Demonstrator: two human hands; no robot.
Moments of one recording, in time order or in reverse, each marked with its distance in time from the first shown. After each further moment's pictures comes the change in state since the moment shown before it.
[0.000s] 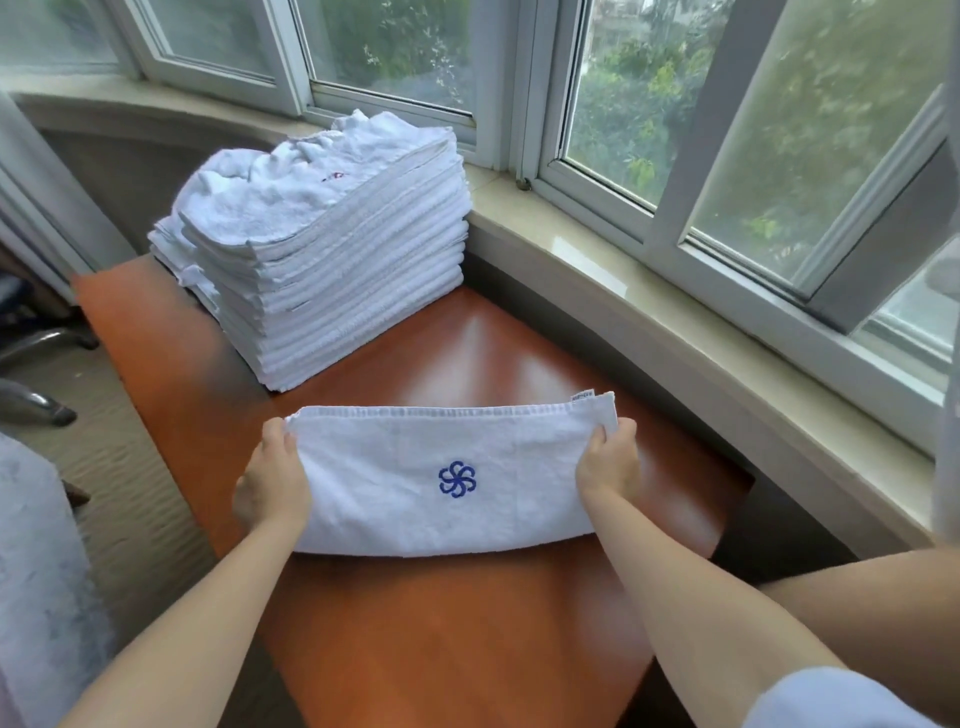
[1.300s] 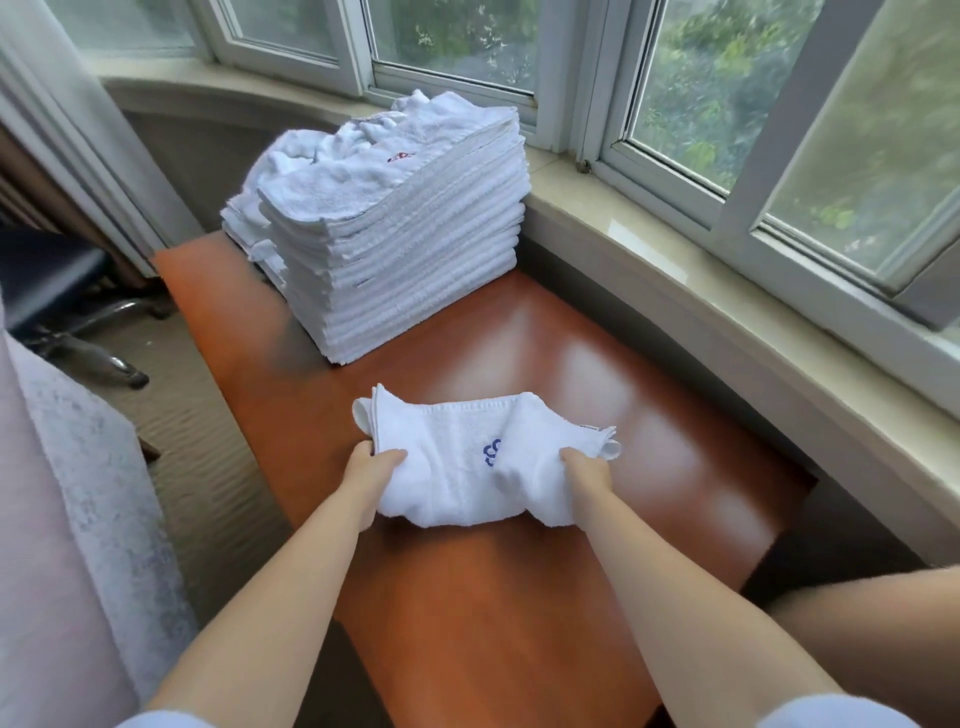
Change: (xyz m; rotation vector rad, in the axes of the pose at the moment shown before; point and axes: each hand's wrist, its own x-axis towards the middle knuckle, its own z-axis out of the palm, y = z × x) left_hand -0.027 0.004 -0.002 -0.762 -0.594 -0.522; right_hand -0.063 -0.017 0.045 0.426 -0.455 0.510
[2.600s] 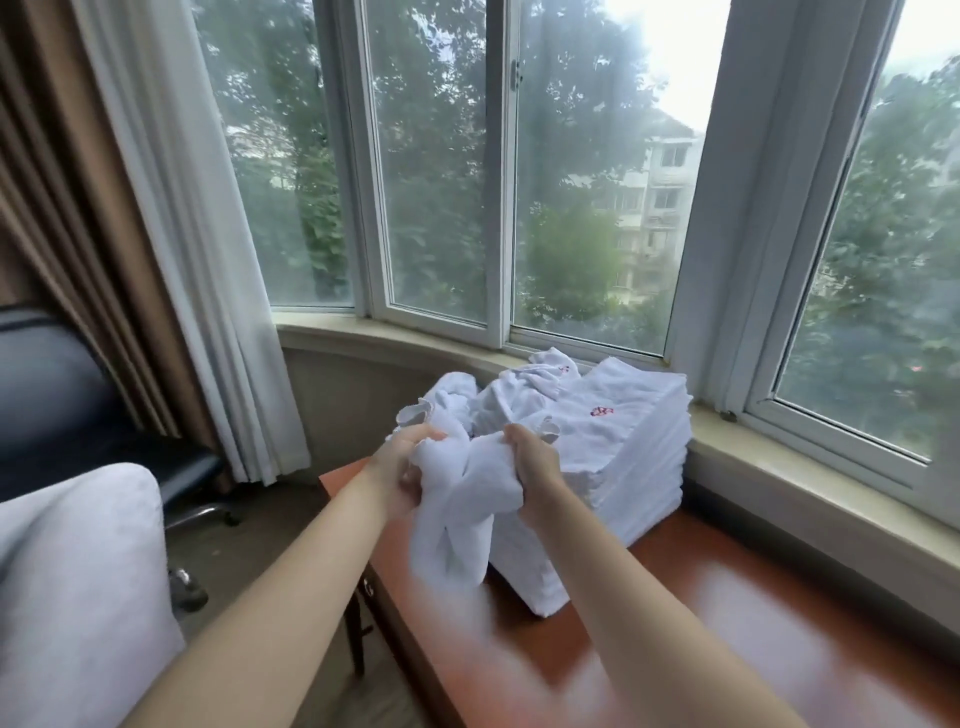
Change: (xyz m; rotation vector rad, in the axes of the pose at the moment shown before) left_hand 0.077 0.280 -0.296 -0.434 -0.568 0.269; right_hand -0.211 -0.197 0.398 0.250 -0.425 -0.390
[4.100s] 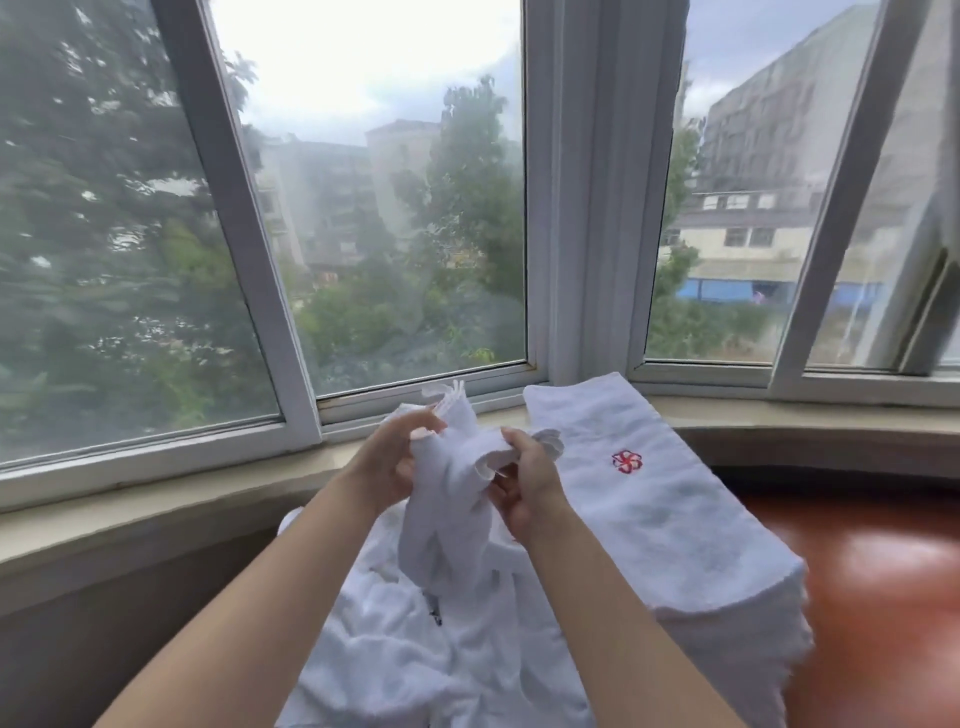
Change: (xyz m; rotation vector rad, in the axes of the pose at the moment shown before) left_hand 0.456 0.170 -0.009 0.403 -0.865 -0.290; right_hand 0.314 -0.059 0.140 0.616 0.622 -0.332
